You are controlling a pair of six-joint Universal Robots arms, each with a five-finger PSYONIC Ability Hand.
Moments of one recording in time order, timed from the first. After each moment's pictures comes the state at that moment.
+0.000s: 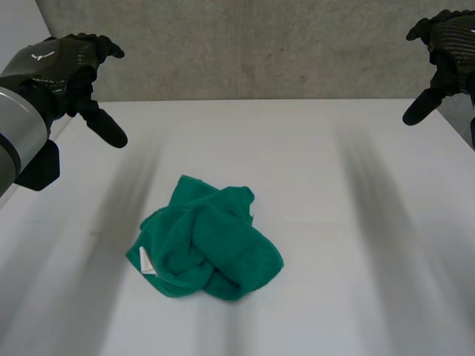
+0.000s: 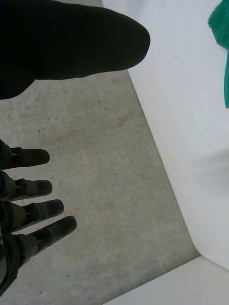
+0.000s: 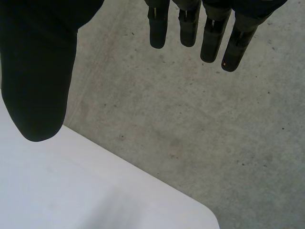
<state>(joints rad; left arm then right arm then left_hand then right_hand) 4.28 -1.61 -1.28 2.83 -1.71 3.14 1.82 -1.47 1.28 0.18 1.59 2.95 0.23 0.22 0.23 0.22 0.05 0.20 0.21 0.21 0.23 0.07</state>
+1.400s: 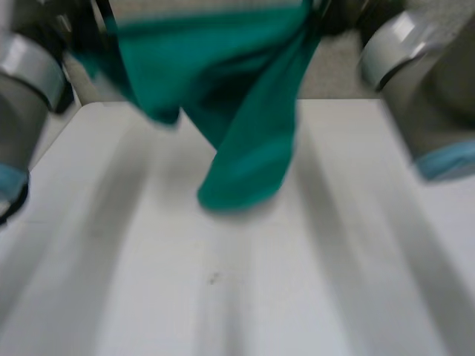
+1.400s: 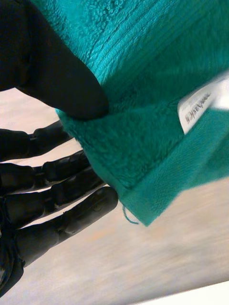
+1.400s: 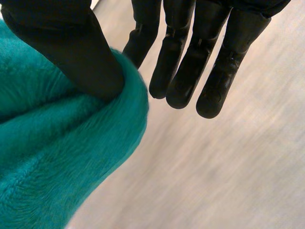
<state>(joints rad) 4.38 -1.76 -1.20 3.29 -1.59 3.15 2.06 -1.22 0.97 -0.14 1.51 3.03 1.12 1.19 1.19 1.19 0.96 0.97 1.17 1.18 1.19 0.97</state>
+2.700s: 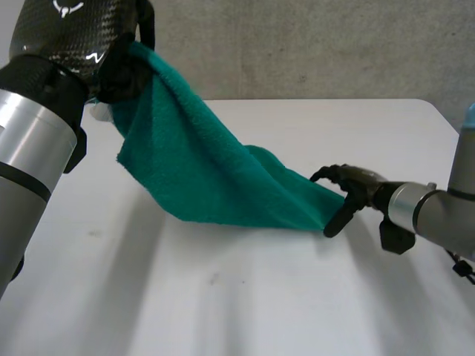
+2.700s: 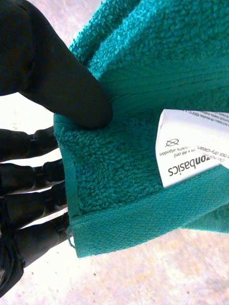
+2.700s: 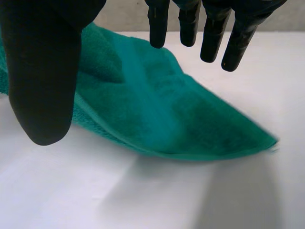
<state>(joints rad) 4.13 -1.46 -1.53 3.30 -1.65 3.35 1.78 -1.08 1.40 0.24 1.17 3.18 1.11 1.20 1.19 1.19 0.96 0.20 0.21 0.21 0.23 0.07</state>
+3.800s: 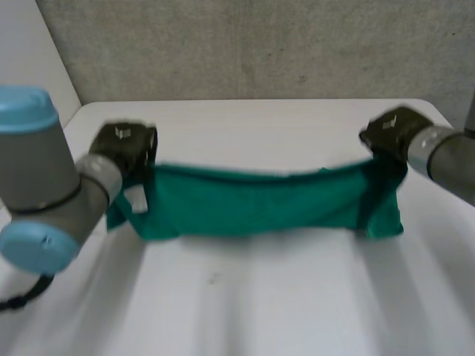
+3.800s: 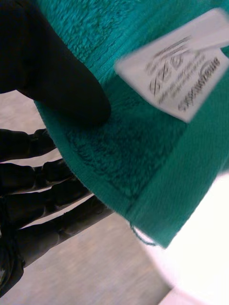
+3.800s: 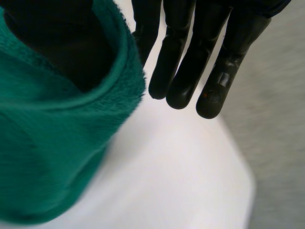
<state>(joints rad) 4.31 -1.95 -1.40 3.14 -1.61 3.38 1.84 -1.11 1.11 0.41 1.47 2.36 1.11 1.20 1.19 1.19 0.96 0.99 1.18 1.18 1.19 0.99</state>
